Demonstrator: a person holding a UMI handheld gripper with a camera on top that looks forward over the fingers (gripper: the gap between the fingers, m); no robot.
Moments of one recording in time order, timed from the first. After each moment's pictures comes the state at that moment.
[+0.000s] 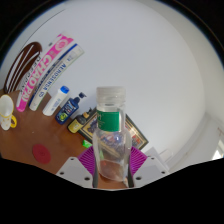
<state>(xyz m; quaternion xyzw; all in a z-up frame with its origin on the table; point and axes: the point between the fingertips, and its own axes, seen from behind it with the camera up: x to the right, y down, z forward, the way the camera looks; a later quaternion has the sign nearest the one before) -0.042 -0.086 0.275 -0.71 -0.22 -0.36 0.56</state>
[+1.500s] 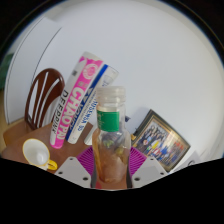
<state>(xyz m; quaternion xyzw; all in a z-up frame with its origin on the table) -0.220 -0.037 0.225 -0.76 -0.27 -0.15 0.58</state>
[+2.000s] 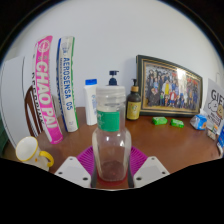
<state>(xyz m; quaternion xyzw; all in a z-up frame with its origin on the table) -0.177 -0.022 0.063 -0.84 -0.08 0.04 0.53</state>
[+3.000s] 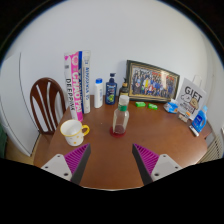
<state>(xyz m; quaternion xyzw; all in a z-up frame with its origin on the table) -0.209 -0.265 0.169 -0.89 -0.02 -0.04 0.45</state>
